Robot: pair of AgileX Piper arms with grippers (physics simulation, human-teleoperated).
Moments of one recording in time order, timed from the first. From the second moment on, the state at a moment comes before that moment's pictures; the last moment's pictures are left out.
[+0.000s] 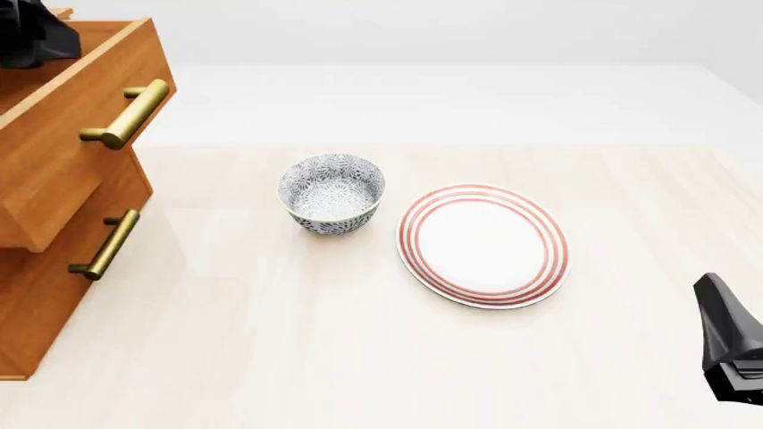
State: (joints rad) left arm -0.02 1.07 -1.26 0.81 0.01; right arm 0.00 0.01 0.00 0.00 0.00
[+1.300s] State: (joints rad) left arm -0.01 1.14 -1.10 0.64 -0.04; right arm 0.00 0.01 0.00 0.00 0.00
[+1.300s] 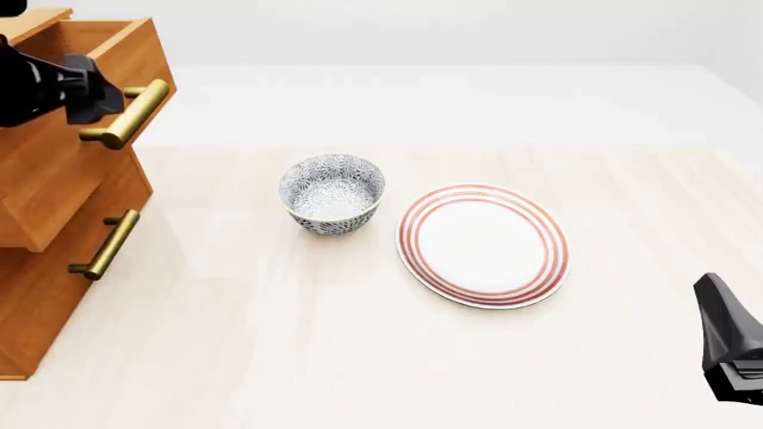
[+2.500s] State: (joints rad) left arm -0.16 1.14 -1.09 0.67 0.00; right arm 0.00 0.01 0.00 0.00 0.00
